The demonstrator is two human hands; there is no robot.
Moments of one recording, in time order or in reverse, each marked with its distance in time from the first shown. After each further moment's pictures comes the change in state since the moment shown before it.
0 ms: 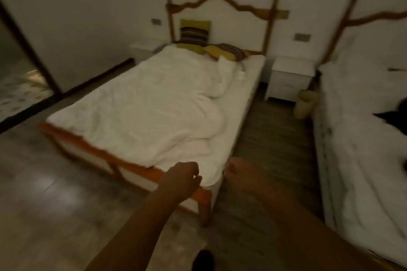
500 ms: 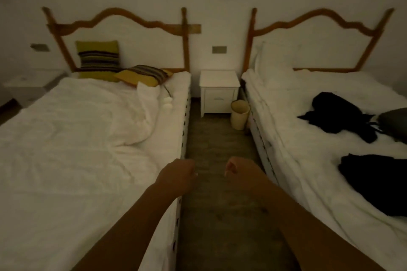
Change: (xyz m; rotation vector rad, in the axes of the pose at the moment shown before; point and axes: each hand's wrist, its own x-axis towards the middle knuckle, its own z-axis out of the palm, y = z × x) left_hand 0.420 0.182 -0.004 0.023 -0.137 0.417; right_hand 0.239 0.202 -0.214 0.023 0.217 0.421
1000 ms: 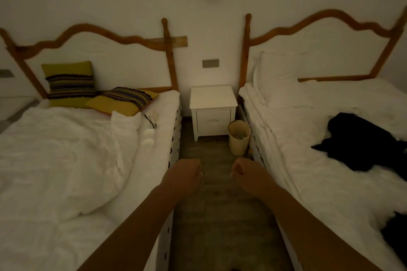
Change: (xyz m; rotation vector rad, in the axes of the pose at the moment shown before) left_hand 0.401 0.026 -0.024 0.033 -0.017 0.035; right_hand 0.347 0.082 -0.143 0.036 0.036 -0.010
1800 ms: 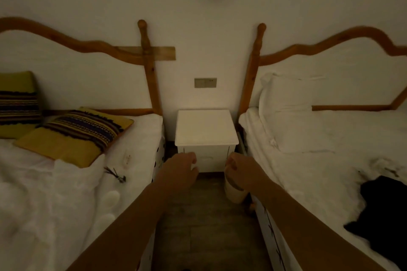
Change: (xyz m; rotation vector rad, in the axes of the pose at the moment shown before) left_hand 0.512 -0.096 -0.097 -0.068 0.069 0.044; right_hand 0.502 -0.018 -0.138 -0.017 0.047 0.083
